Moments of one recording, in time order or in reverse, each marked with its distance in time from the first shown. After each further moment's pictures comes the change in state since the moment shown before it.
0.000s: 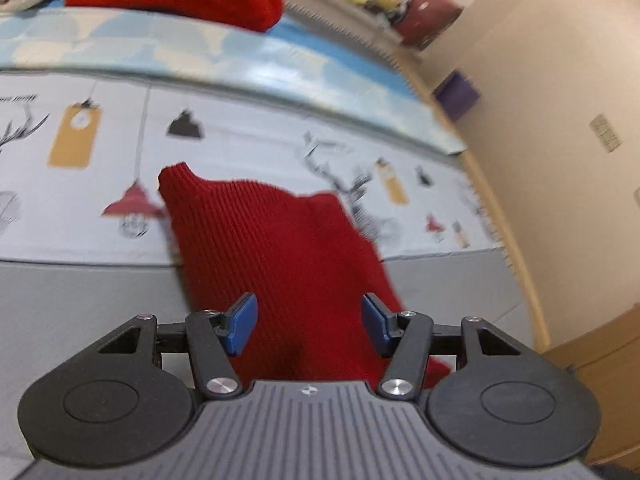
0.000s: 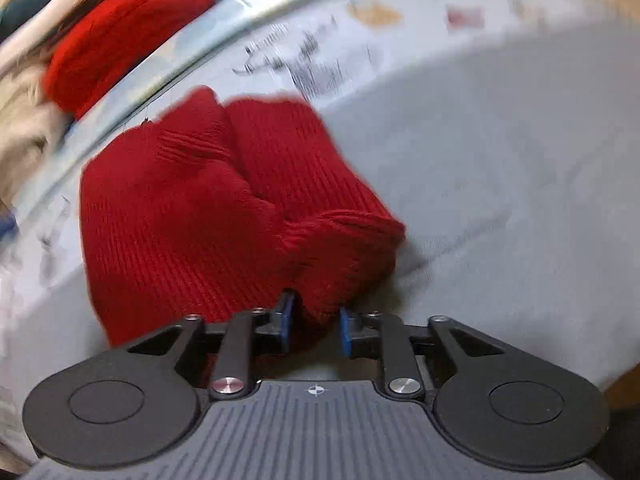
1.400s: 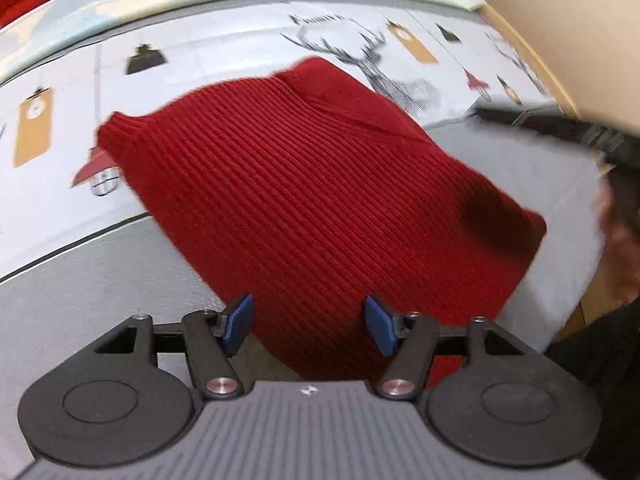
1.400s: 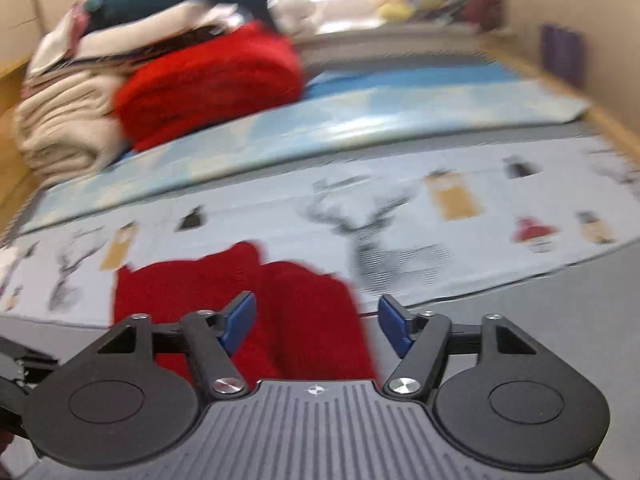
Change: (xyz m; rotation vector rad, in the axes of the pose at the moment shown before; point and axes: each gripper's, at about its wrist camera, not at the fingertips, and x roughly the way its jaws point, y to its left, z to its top) left arm 0.090 -0.035 -0.027 0.259 0.273 0.191; right arm 0.014 0.063 0.126 -0.435 -0.185 0.048
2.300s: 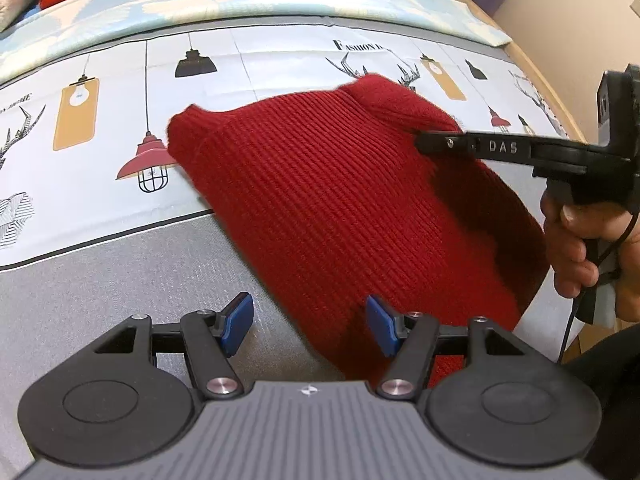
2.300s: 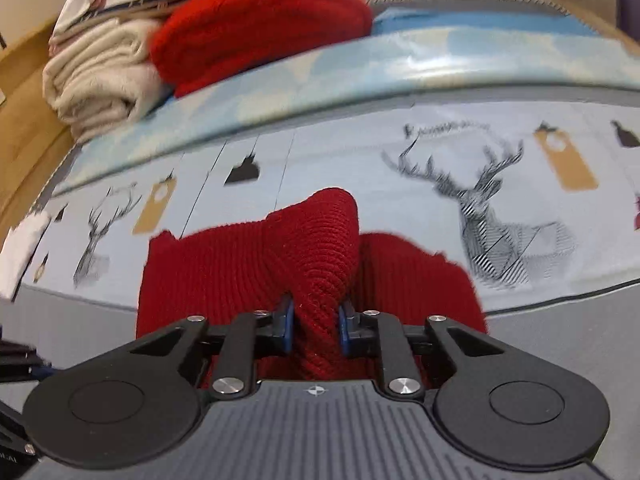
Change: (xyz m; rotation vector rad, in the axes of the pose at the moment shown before) left arm -0.023 0.027 -0.003 -0.081 -0.050 0.018; right arm 0.071 0.027 0.016 -0.020 0.086 0.056
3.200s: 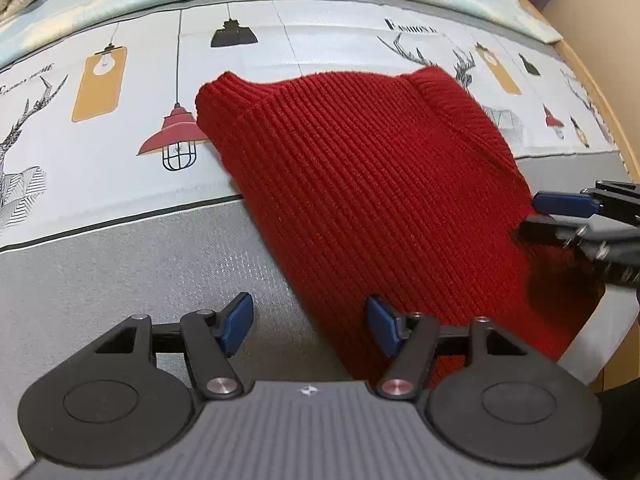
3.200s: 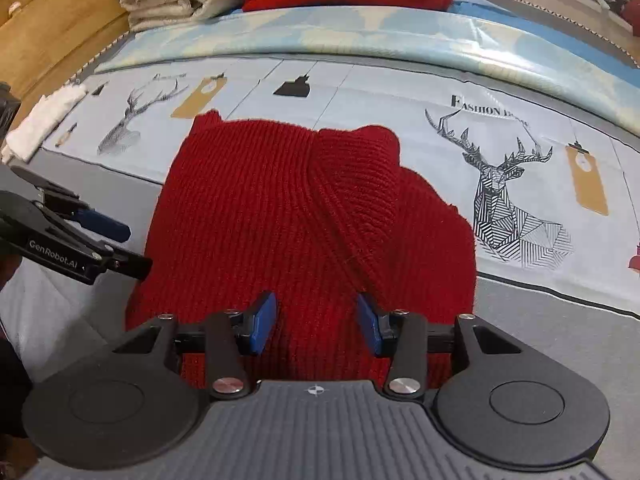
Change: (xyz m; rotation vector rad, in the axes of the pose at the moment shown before) left arm 0.034 0.011 0.010 -0.076 0.051 0.105; right arm -0.027 0.000 -0.028 -0.254 0.157 0.081
